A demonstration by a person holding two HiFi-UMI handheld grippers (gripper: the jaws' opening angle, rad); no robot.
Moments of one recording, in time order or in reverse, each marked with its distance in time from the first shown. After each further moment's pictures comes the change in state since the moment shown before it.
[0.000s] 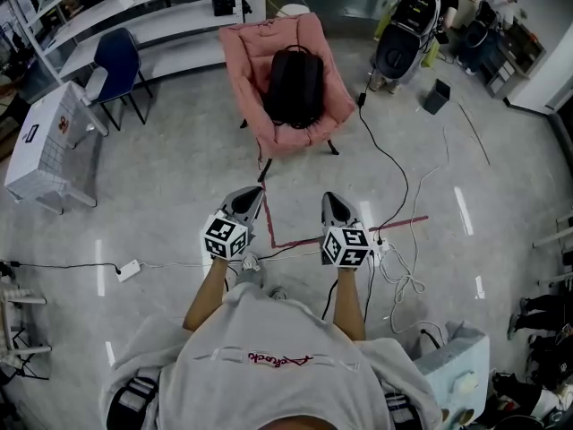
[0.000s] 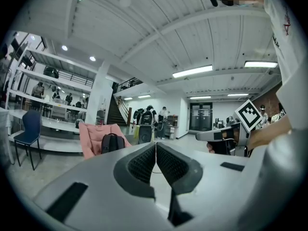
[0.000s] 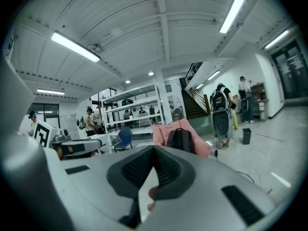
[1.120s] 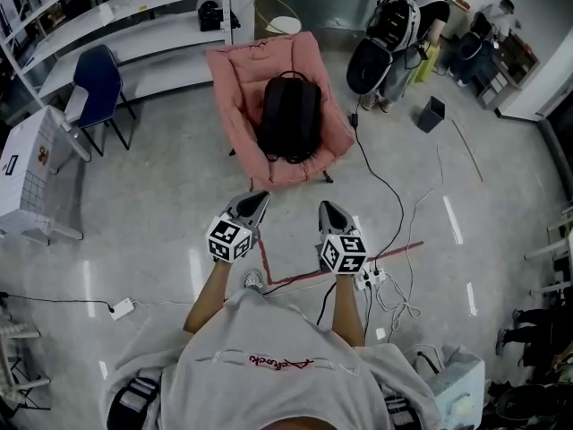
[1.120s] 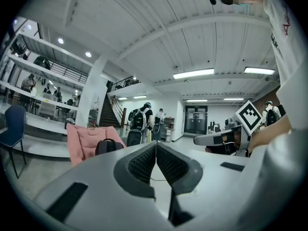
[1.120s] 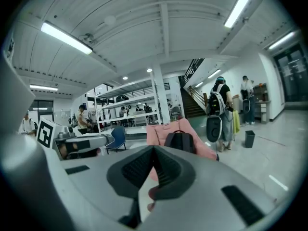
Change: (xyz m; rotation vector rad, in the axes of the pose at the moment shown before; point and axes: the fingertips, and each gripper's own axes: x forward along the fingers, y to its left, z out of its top) left arm 0.153 0.145 0.026 -0.016 -0.024 -0.100; right arm 0.193 -0.039 0.041 -0.017 0.029 -0.034
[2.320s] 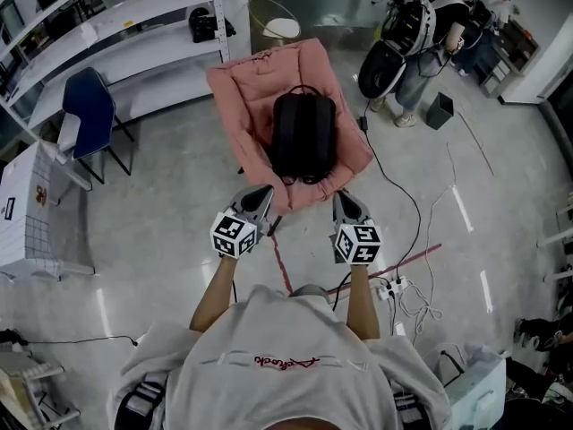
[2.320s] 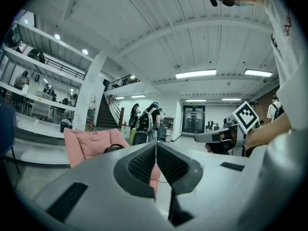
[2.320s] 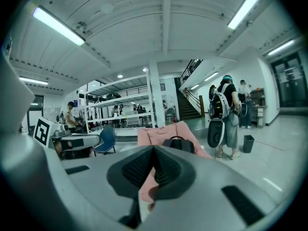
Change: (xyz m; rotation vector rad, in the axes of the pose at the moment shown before) left arm 0.073 0.180 0.023 0.008 0.003 -0.052; right arm 0.177 -0.008 0.045 -0.022 -0.008 -0.087
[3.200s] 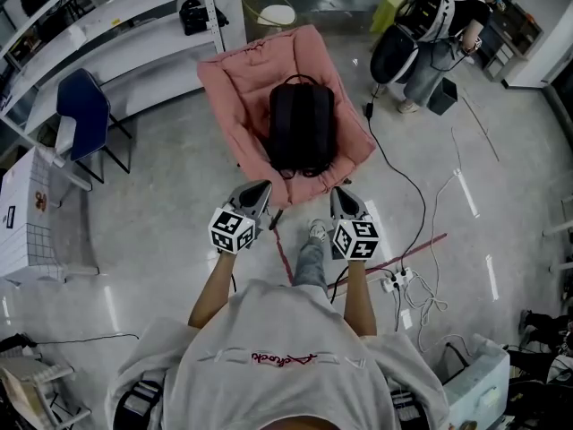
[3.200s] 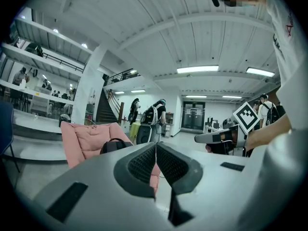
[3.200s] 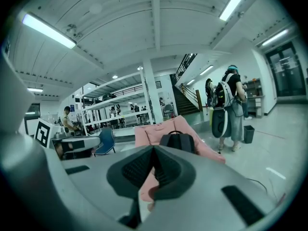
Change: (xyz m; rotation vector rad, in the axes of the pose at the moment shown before) left arm 0.038 0.014 -0.026 -0.008 0.064 -0.011; right arm 0.029 -0.029 -0.029 0.087 0.024 -0.009
